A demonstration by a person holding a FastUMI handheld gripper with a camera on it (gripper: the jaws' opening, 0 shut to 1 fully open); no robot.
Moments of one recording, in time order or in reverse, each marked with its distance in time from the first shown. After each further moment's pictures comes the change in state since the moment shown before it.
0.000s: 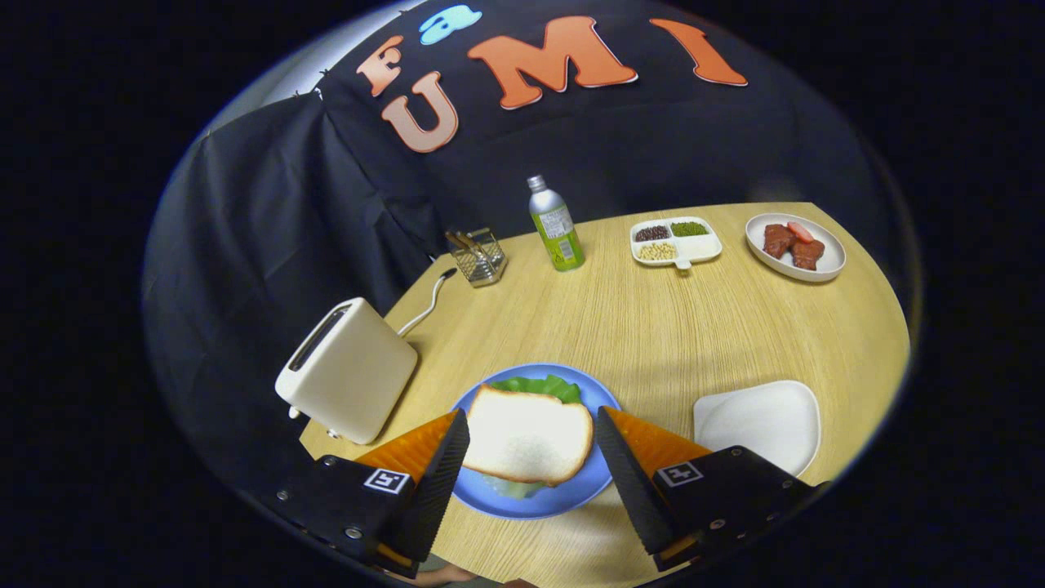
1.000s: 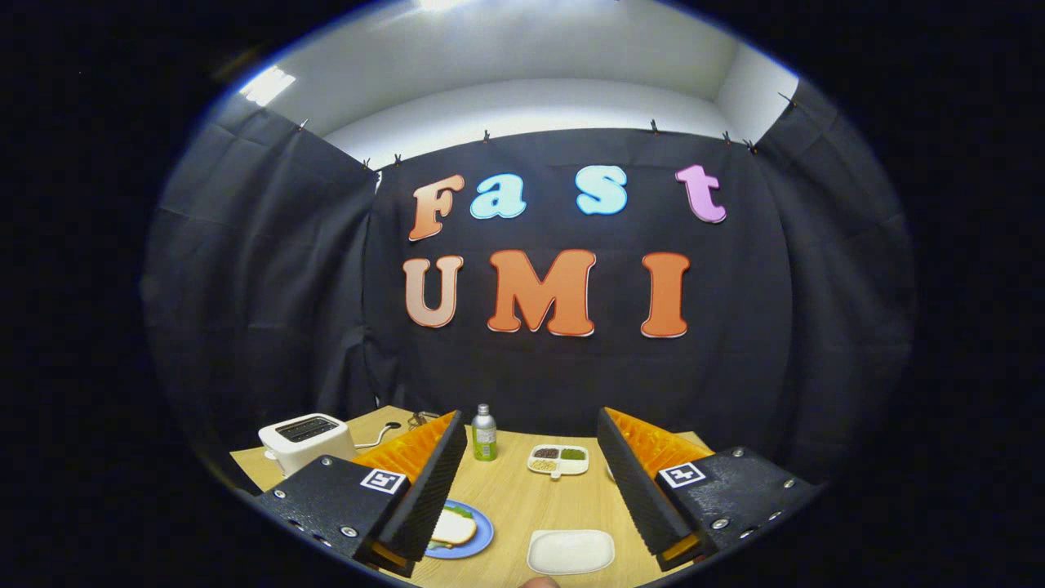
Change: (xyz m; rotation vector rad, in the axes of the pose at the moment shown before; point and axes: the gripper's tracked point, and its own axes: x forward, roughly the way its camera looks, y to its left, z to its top) arm -0.239 -0.004 0.163 -0.353 -0.714 -0.283
